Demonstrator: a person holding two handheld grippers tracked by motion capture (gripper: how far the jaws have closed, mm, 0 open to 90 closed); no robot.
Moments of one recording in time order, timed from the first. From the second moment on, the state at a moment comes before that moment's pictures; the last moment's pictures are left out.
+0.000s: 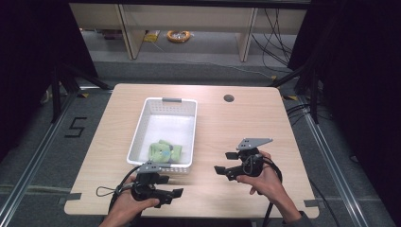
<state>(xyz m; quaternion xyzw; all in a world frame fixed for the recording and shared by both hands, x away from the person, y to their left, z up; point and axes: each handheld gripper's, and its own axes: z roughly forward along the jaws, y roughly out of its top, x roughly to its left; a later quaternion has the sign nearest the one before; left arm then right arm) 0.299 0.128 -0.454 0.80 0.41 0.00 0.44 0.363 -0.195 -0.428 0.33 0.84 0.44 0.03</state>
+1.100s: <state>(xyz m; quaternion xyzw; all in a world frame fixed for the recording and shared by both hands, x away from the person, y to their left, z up) 0.274 0.137 -0.494 0.82 0.40 0.04 0.42 0.320 -0.214 -0.478 0.34 0.83 0.43 0.03</state>
